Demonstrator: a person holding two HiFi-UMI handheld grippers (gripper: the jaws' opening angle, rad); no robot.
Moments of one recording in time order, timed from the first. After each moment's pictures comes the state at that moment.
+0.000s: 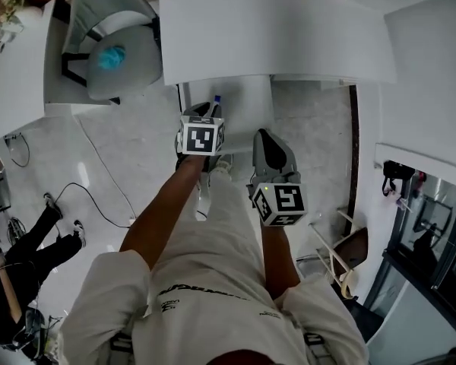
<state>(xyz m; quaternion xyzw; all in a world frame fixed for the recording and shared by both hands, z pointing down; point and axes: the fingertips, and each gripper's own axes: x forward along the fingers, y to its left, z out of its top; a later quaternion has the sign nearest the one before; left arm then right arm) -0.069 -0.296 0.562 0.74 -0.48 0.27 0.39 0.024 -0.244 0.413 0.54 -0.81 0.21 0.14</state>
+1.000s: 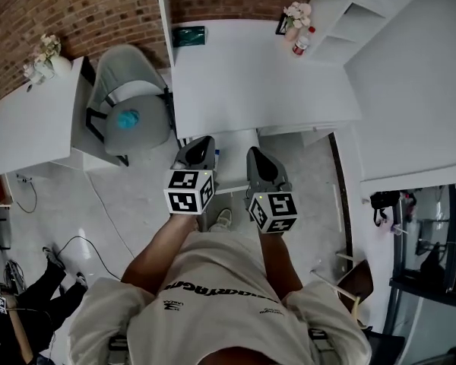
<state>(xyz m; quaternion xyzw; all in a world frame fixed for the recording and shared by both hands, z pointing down) -0.103 -0.258 0.281 0.82 -0.52 0.05 0.24 -0.008 -0.228 0.255 0.53 -0.83 0.12 0.07</state>
